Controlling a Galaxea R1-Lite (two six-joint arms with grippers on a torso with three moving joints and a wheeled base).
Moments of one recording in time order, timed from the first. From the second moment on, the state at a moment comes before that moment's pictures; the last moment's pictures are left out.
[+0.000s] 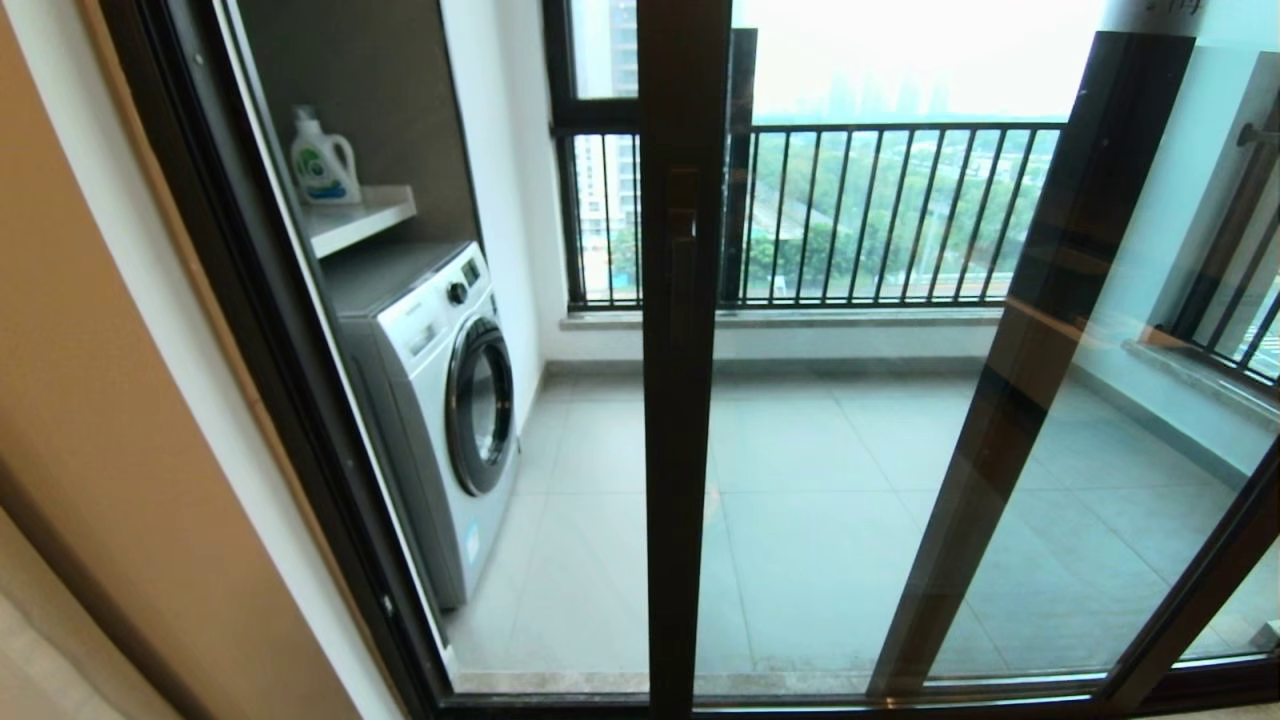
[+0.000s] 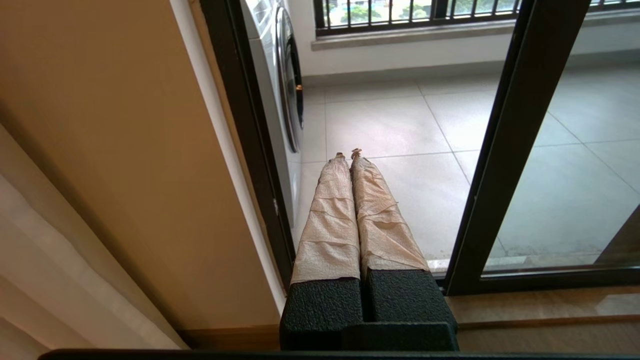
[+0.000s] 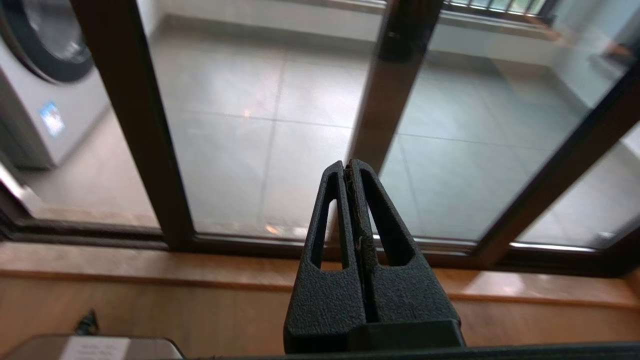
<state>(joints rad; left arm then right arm) 0.00 0.00 0.00 0.01 -0.04 0.09 0.00 0.00 -0.15 0.28 0.02 -0.17</state>
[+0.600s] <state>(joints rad) 0.00 0.00 0.00 0.01 -0.04 0.09 0.00 0.00 -0.02 0.06 0.04 -0.08</state>
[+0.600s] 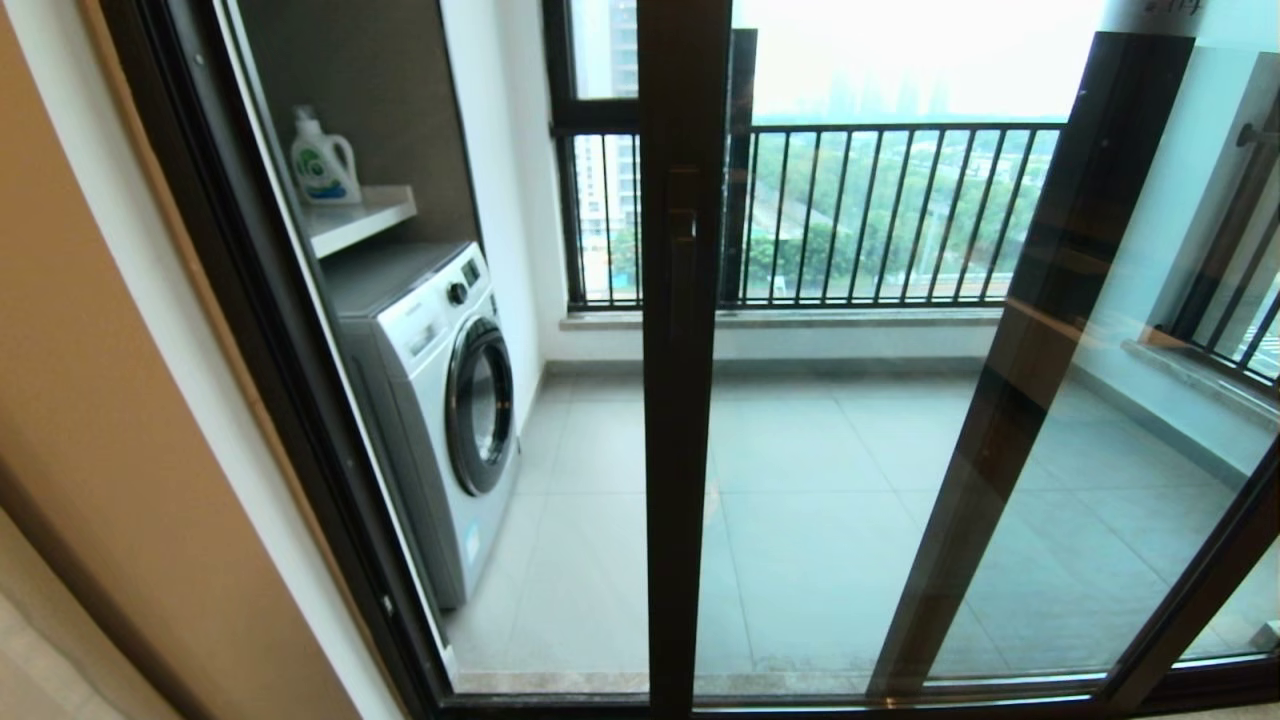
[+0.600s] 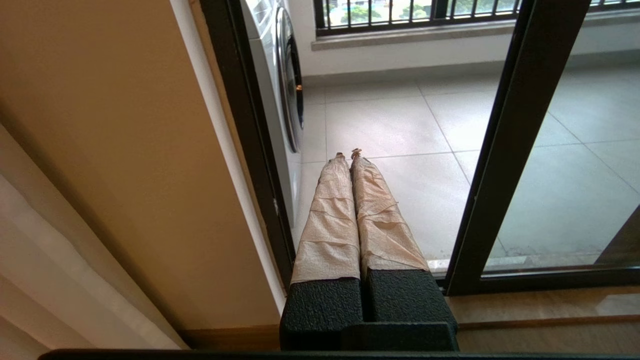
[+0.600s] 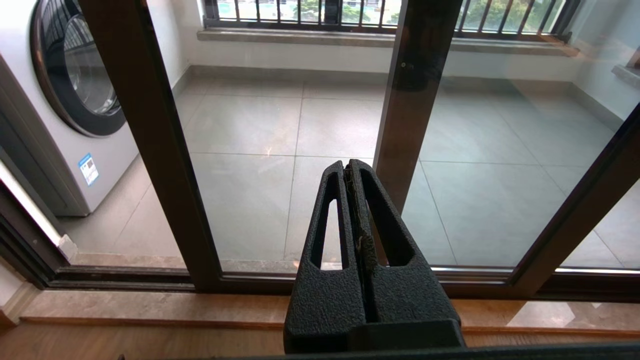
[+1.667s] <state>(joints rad) 0.00 0.00 -0.02 0.01 -0.03 0.12 0.00 0.00 -0.02 0.06 0.04 -0.07</state>
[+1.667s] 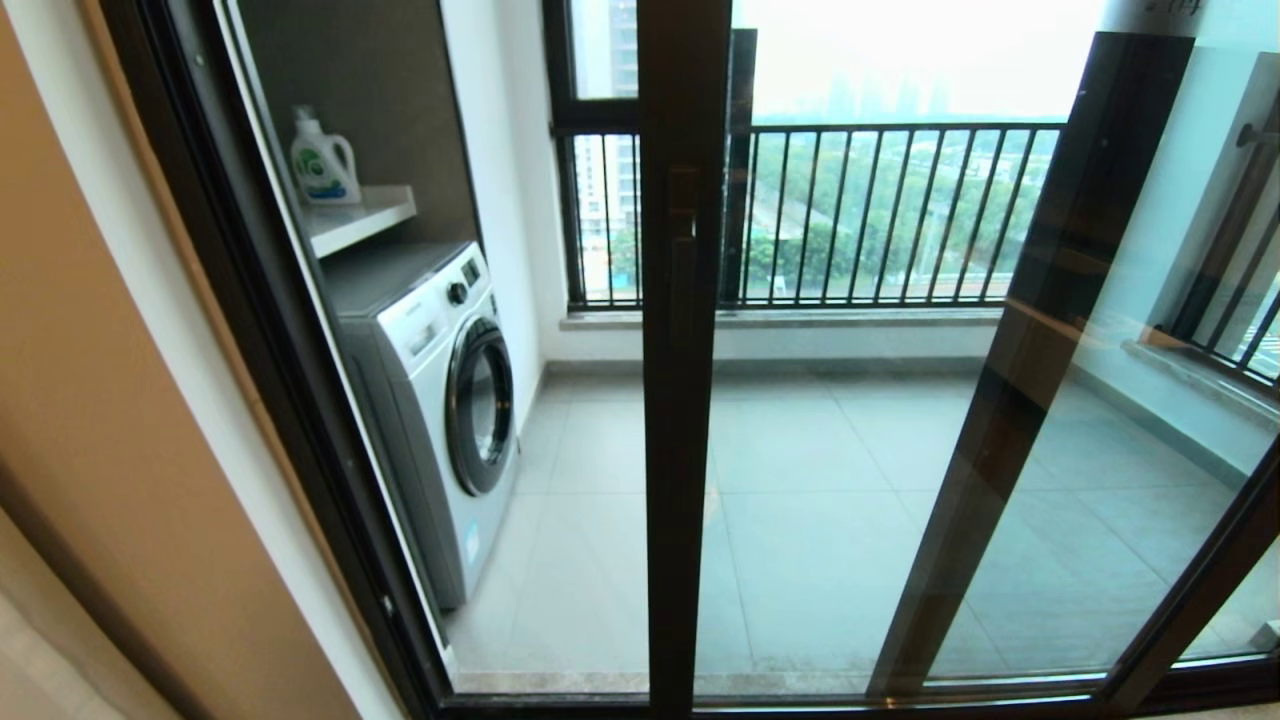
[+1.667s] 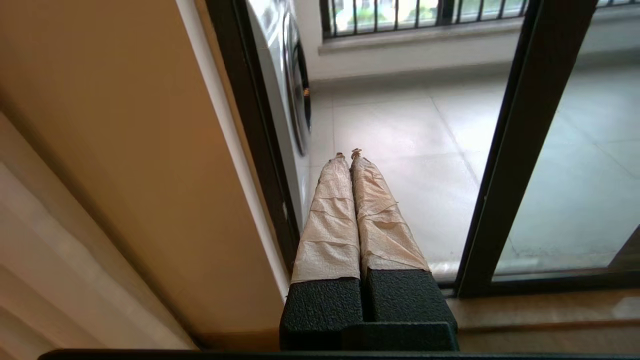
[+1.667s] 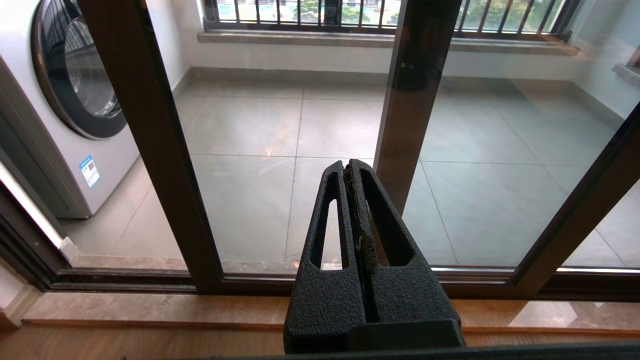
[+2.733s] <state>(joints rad) -0.30 1.38 -0.82 -0.60 -0.29 0.03 0.00 0.00 -0.02 0.06 0.04 -0.07</state>
